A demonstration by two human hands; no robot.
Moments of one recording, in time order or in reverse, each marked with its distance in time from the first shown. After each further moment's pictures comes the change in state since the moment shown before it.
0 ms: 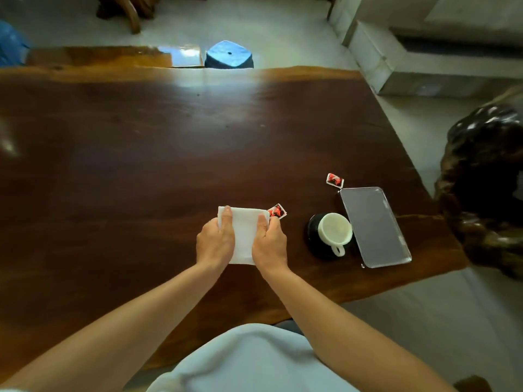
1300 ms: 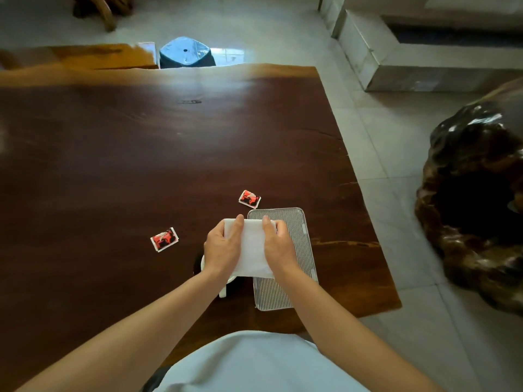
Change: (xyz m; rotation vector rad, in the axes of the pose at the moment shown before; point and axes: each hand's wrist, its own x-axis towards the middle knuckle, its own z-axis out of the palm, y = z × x) left_hand -0.014 0.162 0.340 -0.280 0.014 -0.053; right_hand 0.194 0.120 -0.309 0.184 -0.124 0.135
